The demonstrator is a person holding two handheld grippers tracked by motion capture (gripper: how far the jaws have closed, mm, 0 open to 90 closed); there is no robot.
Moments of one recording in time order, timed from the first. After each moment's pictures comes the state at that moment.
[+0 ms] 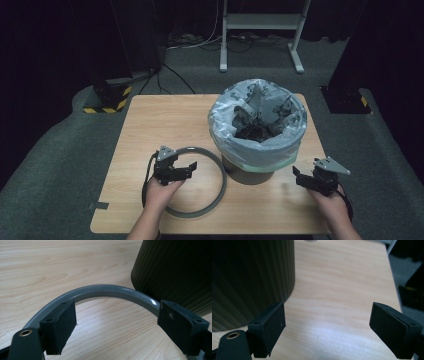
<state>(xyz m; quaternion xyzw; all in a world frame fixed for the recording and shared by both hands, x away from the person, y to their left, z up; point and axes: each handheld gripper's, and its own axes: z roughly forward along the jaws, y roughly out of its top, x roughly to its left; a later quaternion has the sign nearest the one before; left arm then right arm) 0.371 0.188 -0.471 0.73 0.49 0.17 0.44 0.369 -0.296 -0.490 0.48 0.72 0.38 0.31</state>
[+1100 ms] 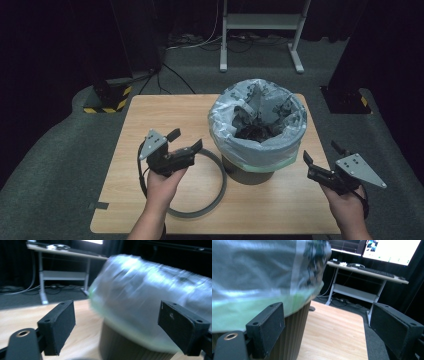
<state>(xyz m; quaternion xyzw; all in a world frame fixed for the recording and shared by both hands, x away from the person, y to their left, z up) 0.340 0.160 -0.346 0.64 0.41 0.24 0.60 0.323 -0.285 -0.387 0.38 0.65 0.50 0.43</state>
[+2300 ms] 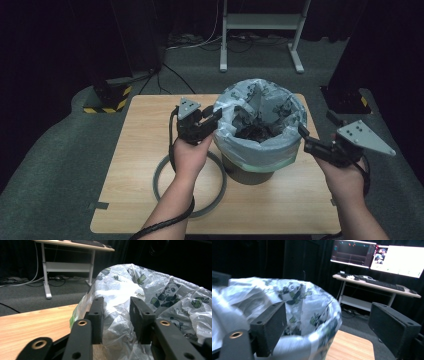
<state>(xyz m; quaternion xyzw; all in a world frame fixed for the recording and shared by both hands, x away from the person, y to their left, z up) 0.396 0.102 -0.314 0.65 0.46 0.23 0.56 0.348 -0.253 -0.302 0.37 0.65 0.53 0.41</state>
